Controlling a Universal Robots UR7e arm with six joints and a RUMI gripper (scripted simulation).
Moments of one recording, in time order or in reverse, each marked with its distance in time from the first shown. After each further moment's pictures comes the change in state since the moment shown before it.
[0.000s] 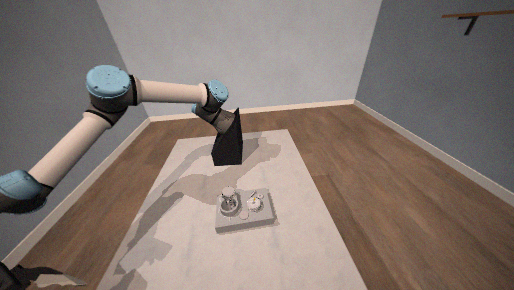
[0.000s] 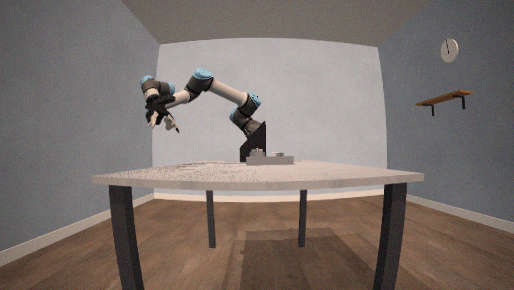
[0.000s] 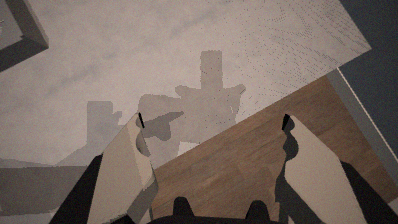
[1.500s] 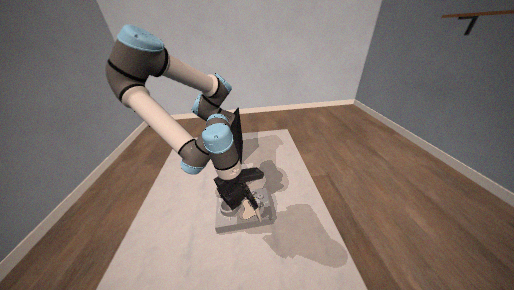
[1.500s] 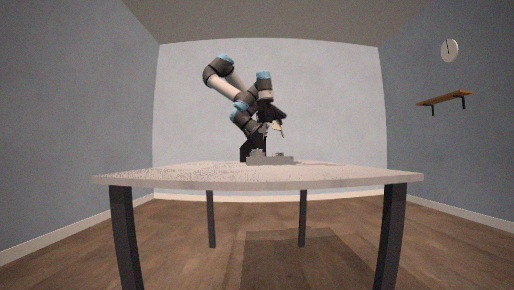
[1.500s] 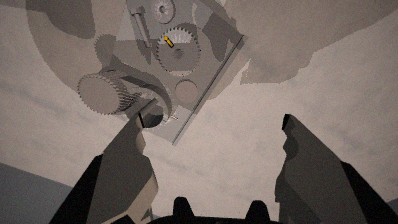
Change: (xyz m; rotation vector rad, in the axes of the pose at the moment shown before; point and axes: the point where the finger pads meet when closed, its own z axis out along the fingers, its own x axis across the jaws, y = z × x) arm -0.468 -0.233 0.161 -0.398 -0.437 -1.038
